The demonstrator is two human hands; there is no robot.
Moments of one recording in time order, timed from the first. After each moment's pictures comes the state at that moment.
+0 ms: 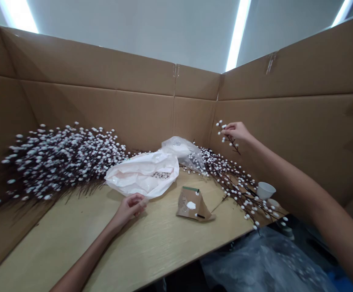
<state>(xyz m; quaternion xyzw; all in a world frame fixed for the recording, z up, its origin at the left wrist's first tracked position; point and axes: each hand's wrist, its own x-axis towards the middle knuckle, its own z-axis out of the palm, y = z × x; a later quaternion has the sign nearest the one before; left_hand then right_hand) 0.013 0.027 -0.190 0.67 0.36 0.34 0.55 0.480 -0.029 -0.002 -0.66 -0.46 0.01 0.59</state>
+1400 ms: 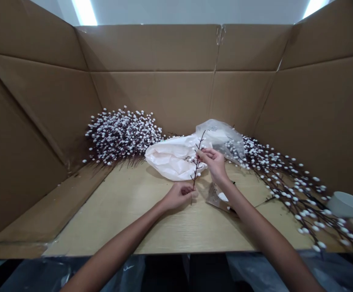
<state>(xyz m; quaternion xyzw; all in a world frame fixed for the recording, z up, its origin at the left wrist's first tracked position) 0.059 -0.008 -0.211 0.77 0.27 0.27 0.51 0.225 -0.004 -0.143 -0.41 -0.41 0.37 0.73</state>
